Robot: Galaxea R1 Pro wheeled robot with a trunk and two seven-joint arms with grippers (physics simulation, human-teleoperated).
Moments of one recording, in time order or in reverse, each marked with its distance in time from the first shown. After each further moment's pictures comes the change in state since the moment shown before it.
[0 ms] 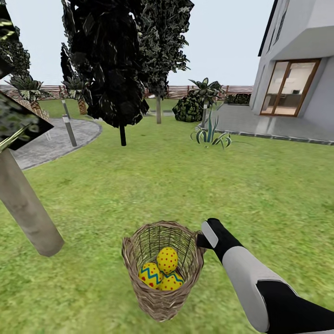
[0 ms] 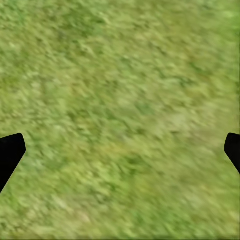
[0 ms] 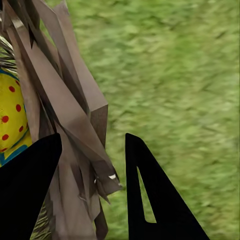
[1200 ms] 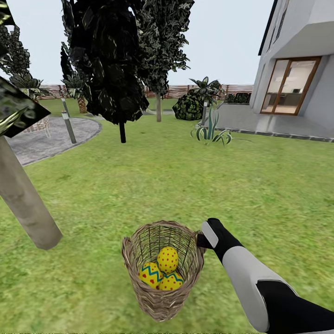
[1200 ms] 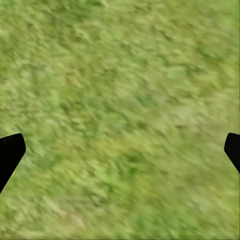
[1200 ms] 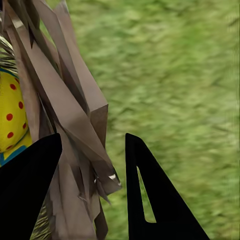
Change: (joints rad) left arm 0.000 0.000 0.000 0.005 0.000 0.001 0.000; right arm 0.000 -0.001 0.000 -0.001 0.000 0.000 0.001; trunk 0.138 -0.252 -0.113
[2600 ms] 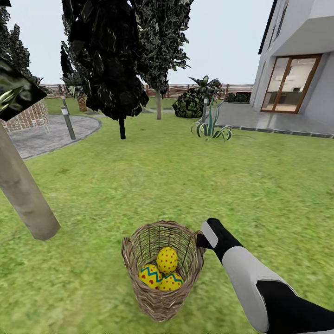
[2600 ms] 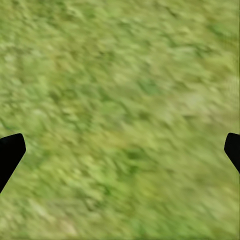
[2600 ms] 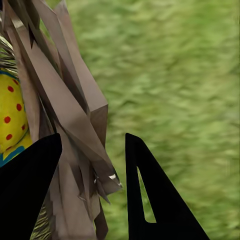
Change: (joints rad) left arm 0.000 0.000 0.000 0.000 -0.001 -0.002 0.000; right arm 0.000 0.002 0.000 0.001 0.000 0.000 0.000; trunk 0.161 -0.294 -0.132
